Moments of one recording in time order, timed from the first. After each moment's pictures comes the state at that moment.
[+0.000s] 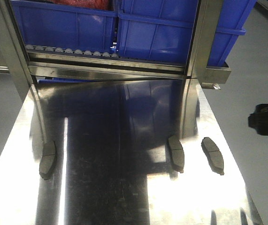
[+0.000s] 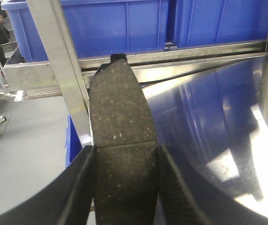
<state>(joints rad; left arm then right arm) -0.07 0.28 -0.31 -0.09 0.35 0.20 -0.03 1.22 -0.91 0.02 0.68 -0.05</state>
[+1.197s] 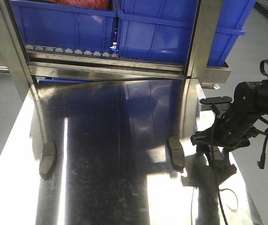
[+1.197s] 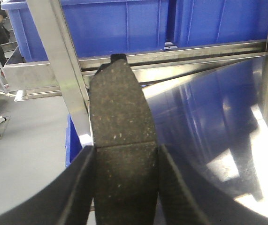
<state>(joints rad) -0.07 0.28 -0.31 -0.09 0.35 0.20 0.13 1.89 -1.18 0.05 0.77 -0.07</state>
